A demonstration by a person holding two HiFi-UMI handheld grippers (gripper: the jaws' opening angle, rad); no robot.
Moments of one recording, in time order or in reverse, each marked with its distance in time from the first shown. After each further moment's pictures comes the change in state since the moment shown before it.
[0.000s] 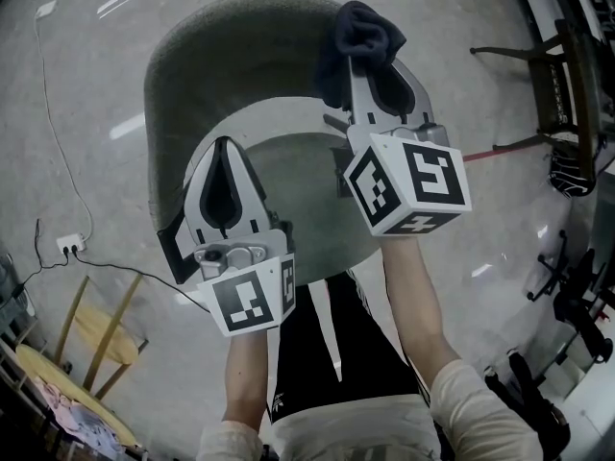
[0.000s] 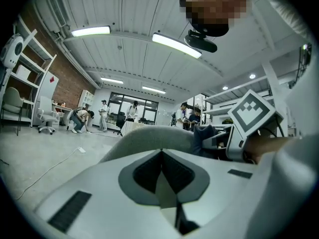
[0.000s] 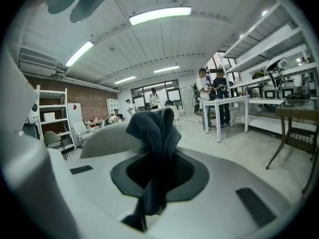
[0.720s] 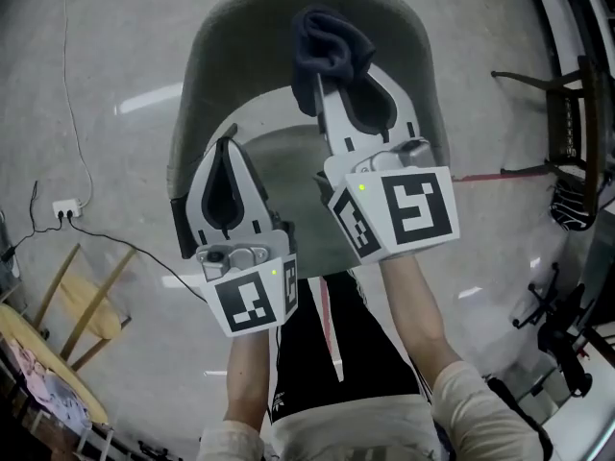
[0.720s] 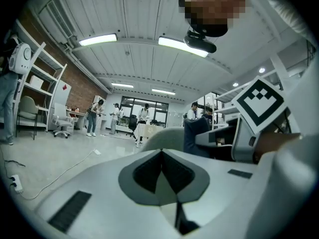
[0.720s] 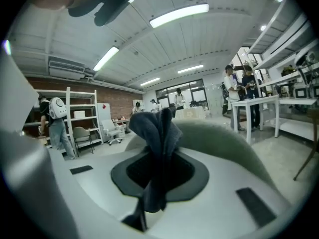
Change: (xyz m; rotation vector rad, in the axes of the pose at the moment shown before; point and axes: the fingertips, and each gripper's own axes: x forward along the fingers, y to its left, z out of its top) left arm -0.041 0.040 0.004 0.010 -0.018 0.139; right arm -0.015 0.107 -0.004 -0.098 -0.023 0.287
